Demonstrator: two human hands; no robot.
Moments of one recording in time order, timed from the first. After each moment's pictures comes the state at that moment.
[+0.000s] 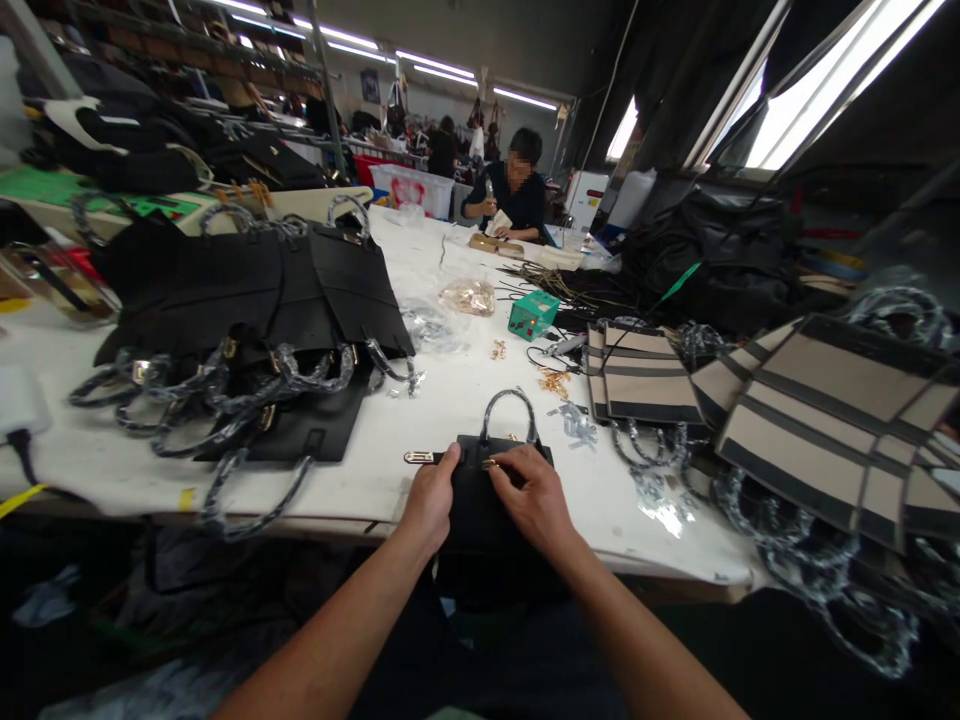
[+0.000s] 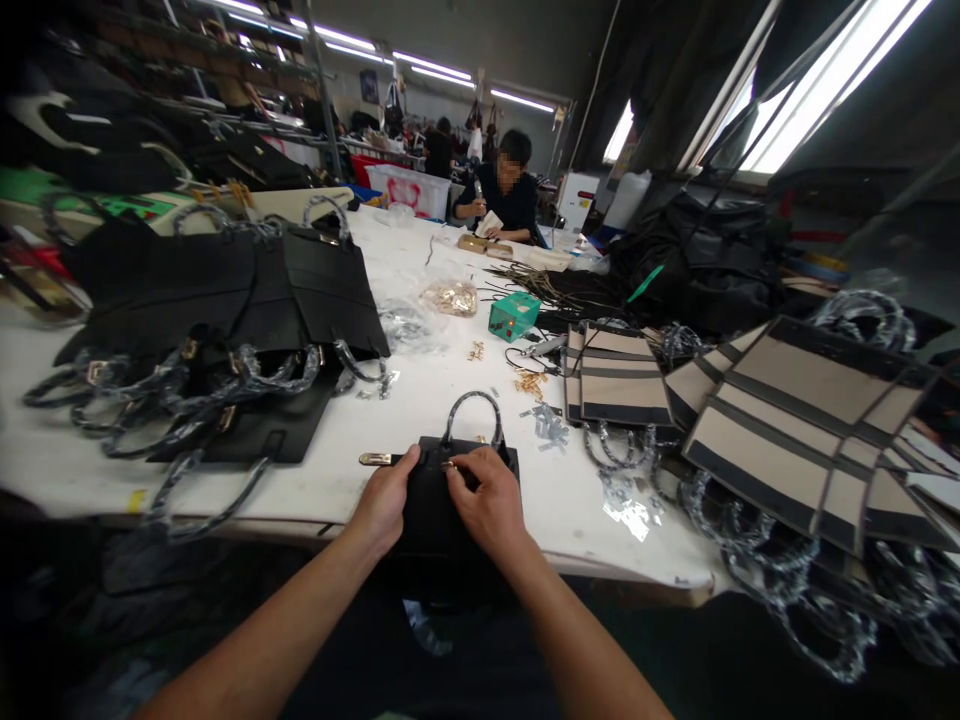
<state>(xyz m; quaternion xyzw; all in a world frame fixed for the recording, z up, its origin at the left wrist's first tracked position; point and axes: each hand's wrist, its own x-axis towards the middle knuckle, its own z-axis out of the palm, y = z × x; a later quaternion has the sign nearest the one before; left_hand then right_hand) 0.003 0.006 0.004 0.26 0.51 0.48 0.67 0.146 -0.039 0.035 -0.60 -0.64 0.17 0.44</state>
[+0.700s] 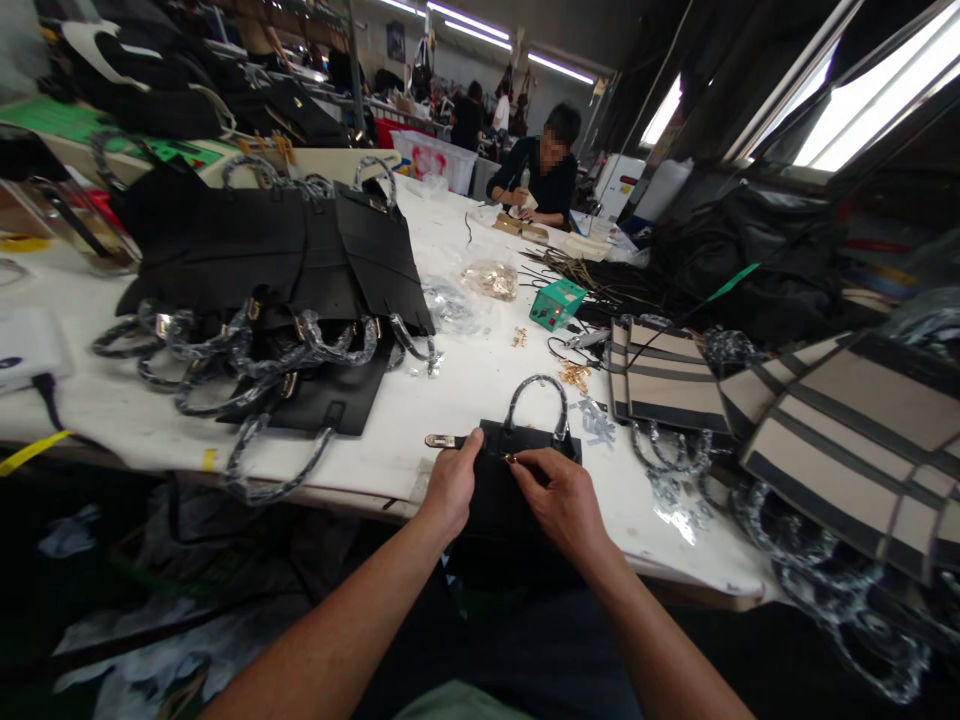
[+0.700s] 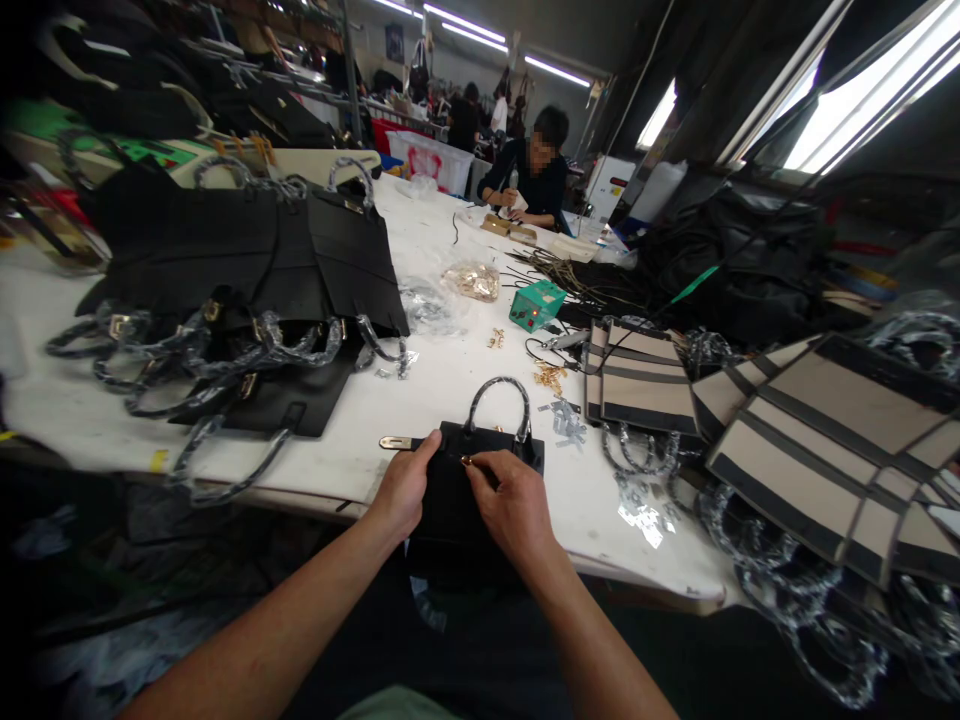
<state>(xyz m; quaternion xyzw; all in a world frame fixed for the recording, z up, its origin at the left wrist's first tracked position) 0.002 0.004 -0.004 0.27 0.46 0.50 0.68 0.146 -0.045 0.044 -0.64 -0.65 0.18 0.37</state>
